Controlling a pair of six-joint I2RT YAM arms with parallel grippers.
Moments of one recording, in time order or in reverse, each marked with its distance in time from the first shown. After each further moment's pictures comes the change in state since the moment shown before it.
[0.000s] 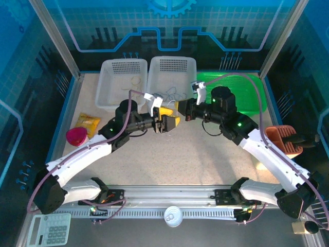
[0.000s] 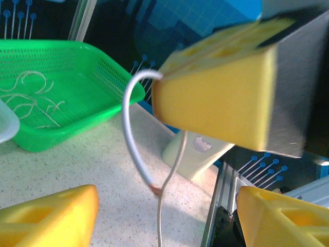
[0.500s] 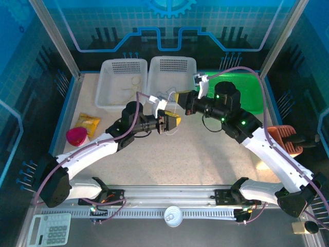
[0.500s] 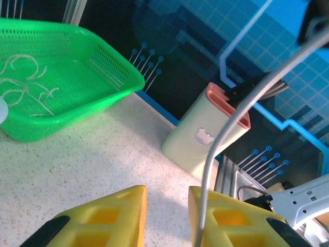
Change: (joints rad) left arm -0.006 0.080 -0.049 0.117 0.022 -0.028; right arm 0.018 0.004 0.108 0.000 0.070 -0.008
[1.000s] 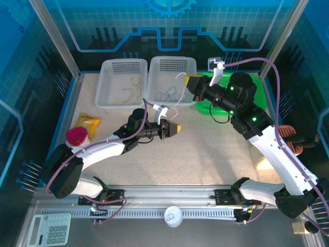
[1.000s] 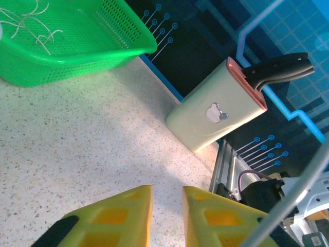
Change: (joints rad) left arm 0.000 0.111 -0.125 0.159 0.031 -0.104; right arm -0.079 0.000 0.130 0.016 0.055 0.001
